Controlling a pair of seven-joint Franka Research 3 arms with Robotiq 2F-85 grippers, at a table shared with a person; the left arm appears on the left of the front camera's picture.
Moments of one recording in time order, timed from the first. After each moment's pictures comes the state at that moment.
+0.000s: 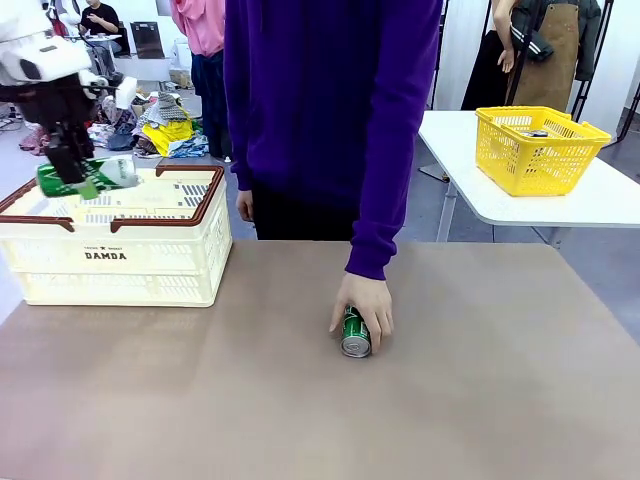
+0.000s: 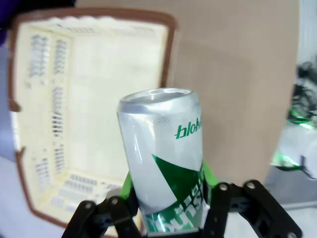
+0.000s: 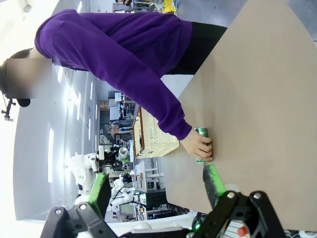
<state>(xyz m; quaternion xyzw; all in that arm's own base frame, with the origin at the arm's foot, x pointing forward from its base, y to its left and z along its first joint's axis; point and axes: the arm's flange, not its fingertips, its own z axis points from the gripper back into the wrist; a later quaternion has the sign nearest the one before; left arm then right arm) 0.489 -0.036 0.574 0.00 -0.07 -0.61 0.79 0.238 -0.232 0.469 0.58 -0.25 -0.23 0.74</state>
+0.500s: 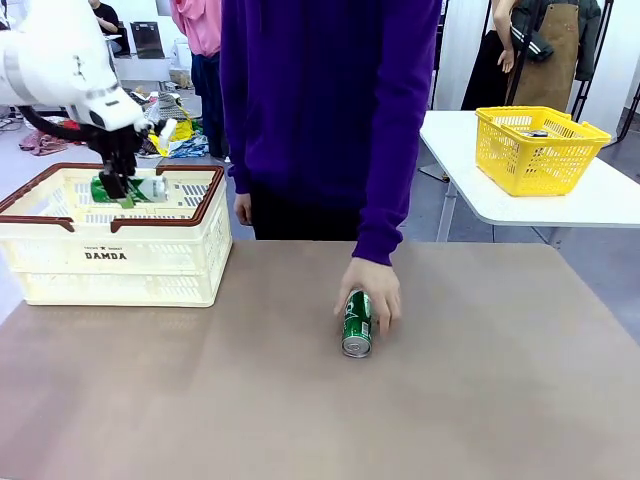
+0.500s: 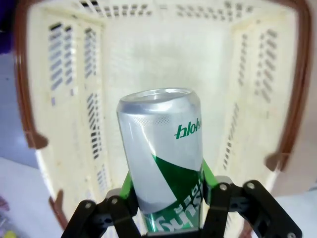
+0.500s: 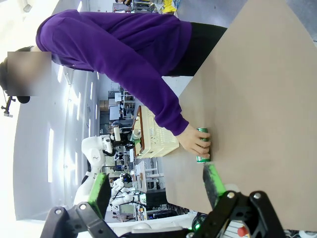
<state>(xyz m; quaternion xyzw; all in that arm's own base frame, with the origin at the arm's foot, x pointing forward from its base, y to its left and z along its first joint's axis) 0.594 -0.037 0.491 0.05 -0.06 -0.66 0.74 0.239 -0.232 0.469 0.58 -0.25 -0.23 0.74</state>
